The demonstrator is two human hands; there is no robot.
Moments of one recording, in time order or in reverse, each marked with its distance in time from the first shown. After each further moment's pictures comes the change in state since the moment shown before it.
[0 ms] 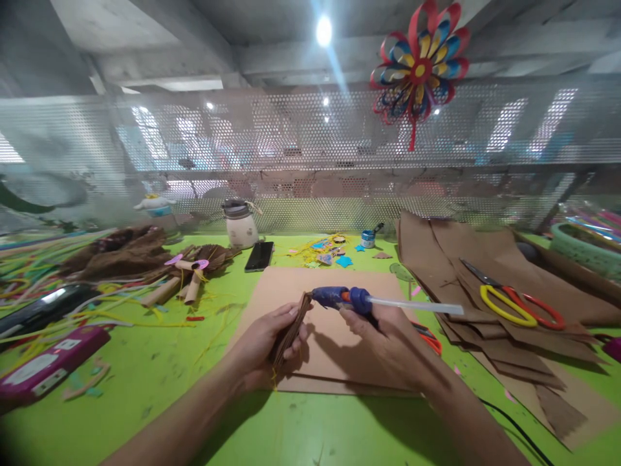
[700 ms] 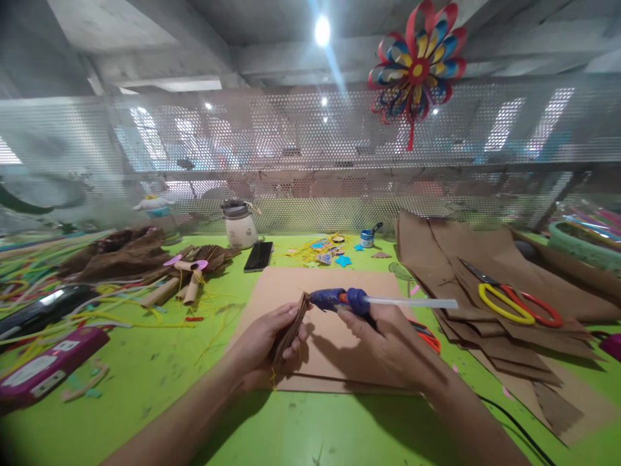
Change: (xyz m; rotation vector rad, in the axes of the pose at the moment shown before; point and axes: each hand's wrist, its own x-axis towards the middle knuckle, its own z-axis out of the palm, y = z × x) left_hand 0.003 -0.002 -0.004 0.016 -0.025 -0.006; right_hand -0.001 0.002 0.001 -0.012 -0.015 0.029
